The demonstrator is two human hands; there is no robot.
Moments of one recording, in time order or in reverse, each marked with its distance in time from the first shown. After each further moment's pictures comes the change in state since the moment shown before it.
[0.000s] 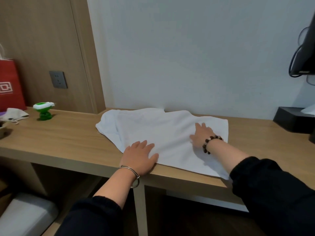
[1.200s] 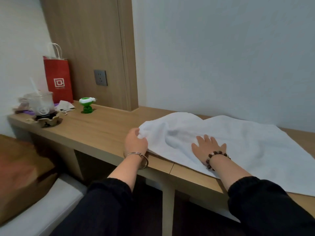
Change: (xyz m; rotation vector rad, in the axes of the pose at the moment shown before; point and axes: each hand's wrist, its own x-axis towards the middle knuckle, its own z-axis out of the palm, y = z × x) left_hand 0.005 -0.075 -0.030 -0.792 0.539 -0.696; right_hand 0.007 -0.079 0.051 -0.080 -0.012 -0.176
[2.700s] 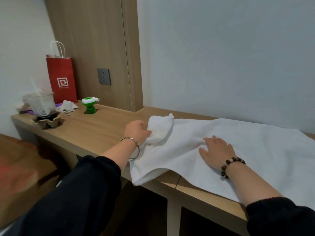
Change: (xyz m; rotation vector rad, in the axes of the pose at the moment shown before) left_hand 0.077 0.014 -0.001 0.383 -0.153 0.220; right_hand 0.029 0.003 0.002 0.054 0.119 -0.158
